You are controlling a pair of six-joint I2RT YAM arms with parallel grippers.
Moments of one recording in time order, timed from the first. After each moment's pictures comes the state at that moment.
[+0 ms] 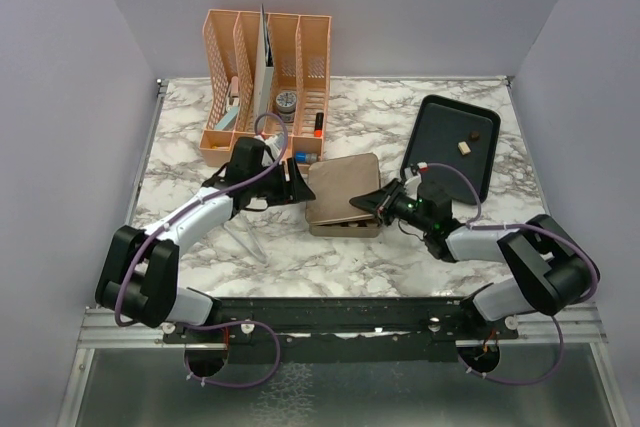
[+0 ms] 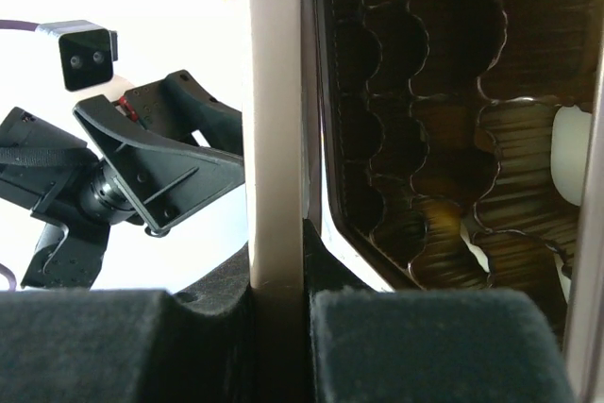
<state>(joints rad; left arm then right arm) -0.38 1.38 0.79 -0.14 0.50 -0.55 0.52 1.44 0.35 0.83 -0.38 1.34</state>
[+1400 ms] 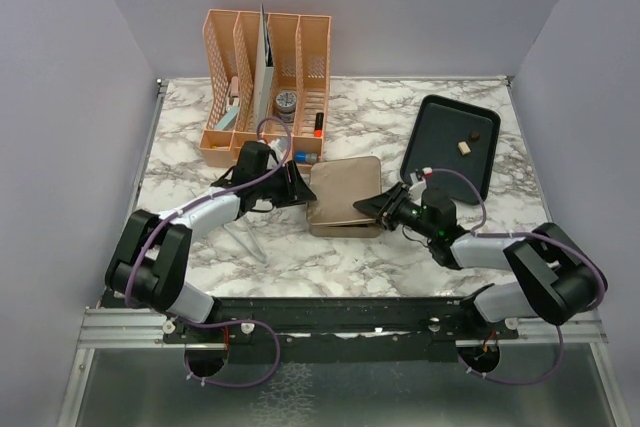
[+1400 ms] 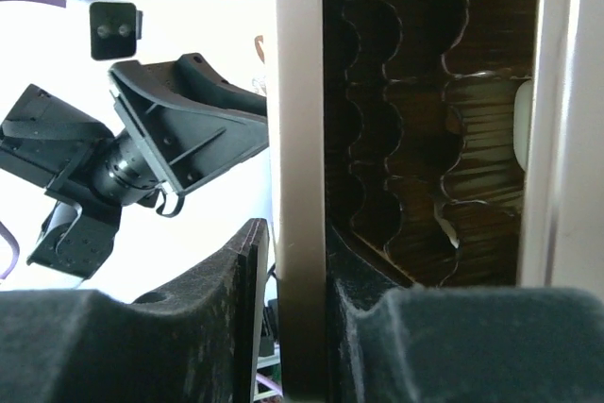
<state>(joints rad) -0.39 1.48 0.76 0.00 0.49 -0.63 0.52 1.42 0.29 0.86 -0.36 1.33</state>
